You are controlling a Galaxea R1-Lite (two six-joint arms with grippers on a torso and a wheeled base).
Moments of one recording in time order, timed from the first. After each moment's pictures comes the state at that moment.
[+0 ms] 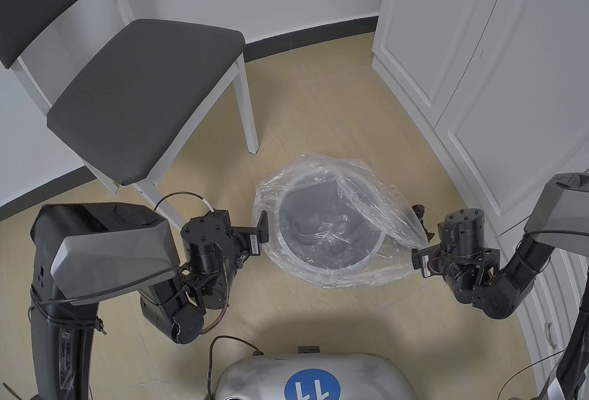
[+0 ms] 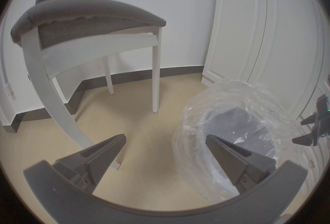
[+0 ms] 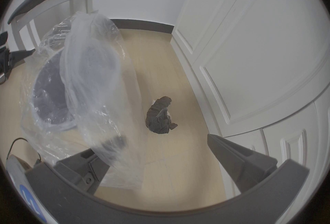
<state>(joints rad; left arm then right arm) -0.54 2.38 -0.76 -1.52 0.43 -0.08 0.42 2.09 -0.57 -1.03 -0.57 -0.08</state>
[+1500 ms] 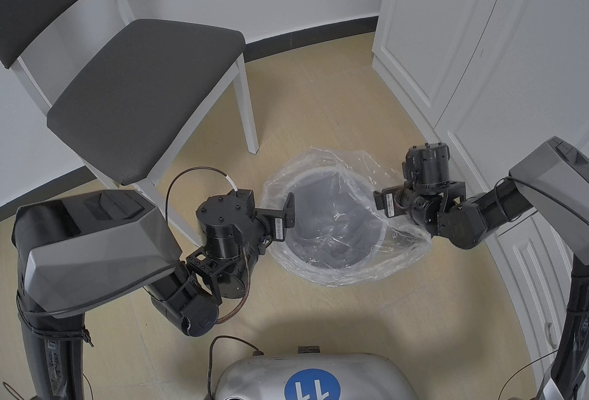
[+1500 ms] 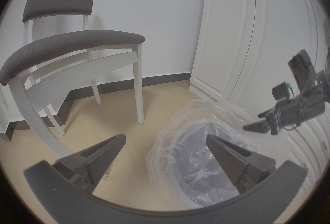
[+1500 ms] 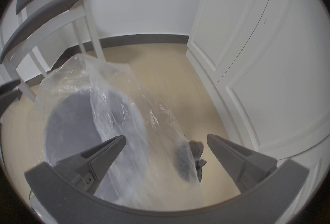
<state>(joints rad) -0.63 2.28 -0.86 -1.38 0.42 -0.04 0.42 2.19 -1.19 -0.59 -0.43 -0.02</state>
